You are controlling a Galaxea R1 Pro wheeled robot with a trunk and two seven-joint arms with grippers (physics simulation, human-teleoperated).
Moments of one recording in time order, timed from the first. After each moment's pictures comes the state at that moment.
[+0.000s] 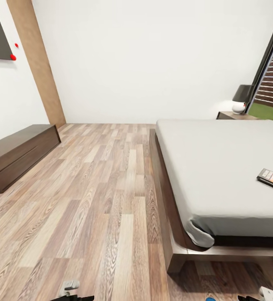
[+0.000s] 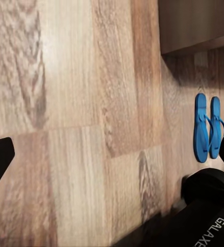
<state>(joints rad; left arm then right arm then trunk) -0.38 0.13 0.59 -0.32 -0.40 0.20 -1.00 -0.36 -0.39 -0.20 -0.24 -0.21 0.11 0.28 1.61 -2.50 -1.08</state>
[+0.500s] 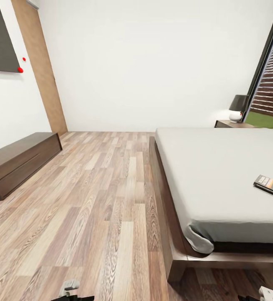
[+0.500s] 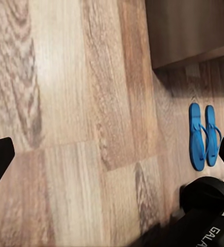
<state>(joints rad) -0.38 0.13 0.59 -0.32 -0.40 0.20 -1.00 -0.36 -0.39 -0.20 -0.24 -0.21 0.11 0.28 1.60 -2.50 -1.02</state>
